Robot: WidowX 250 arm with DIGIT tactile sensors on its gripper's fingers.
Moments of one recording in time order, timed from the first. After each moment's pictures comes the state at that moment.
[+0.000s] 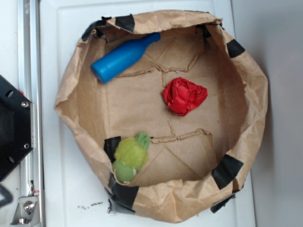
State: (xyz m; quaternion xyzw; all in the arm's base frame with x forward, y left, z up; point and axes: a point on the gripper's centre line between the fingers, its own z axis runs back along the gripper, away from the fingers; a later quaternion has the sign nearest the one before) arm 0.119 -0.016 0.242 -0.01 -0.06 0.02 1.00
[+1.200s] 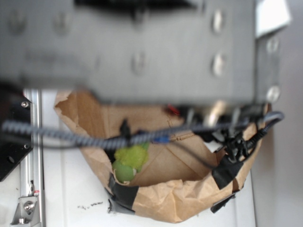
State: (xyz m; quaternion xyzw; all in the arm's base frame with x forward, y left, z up) arm 0.278 -0.012 0.174 0.03 -0.08 0.32 0.94
